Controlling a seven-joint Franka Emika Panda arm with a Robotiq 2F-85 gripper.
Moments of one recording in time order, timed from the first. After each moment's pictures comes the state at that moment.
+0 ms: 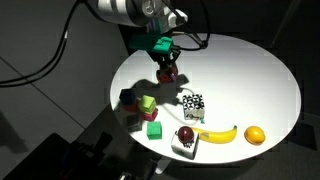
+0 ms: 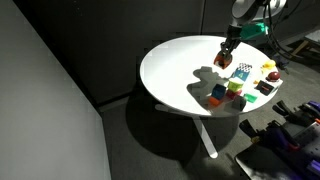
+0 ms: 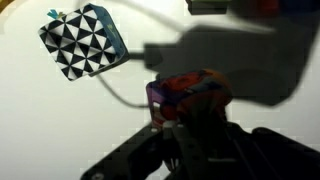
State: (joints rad) arm -0.07 0.43 0.00 -2.07 0.03 2.53 -0.12
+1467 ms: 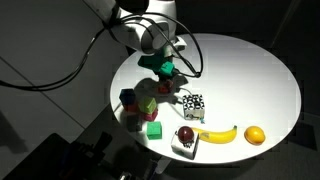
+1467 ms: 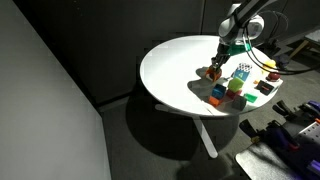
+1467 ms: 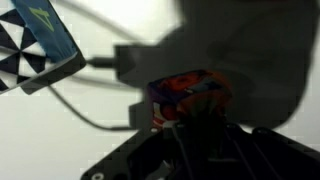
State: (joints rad) arm -0.11 0.69 0.07 -1.91 0.13 2.59 -0.17
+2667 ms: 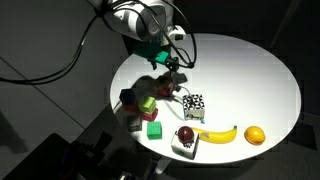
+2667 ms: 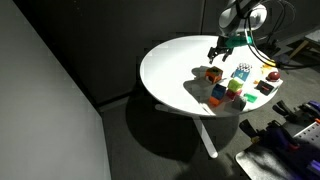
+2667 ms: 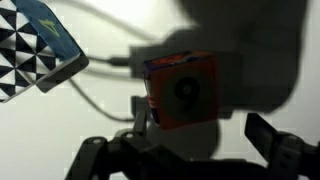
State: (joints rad) arm -0.07 0.61 0.04 -1.92 0.13 2.54 -0.03
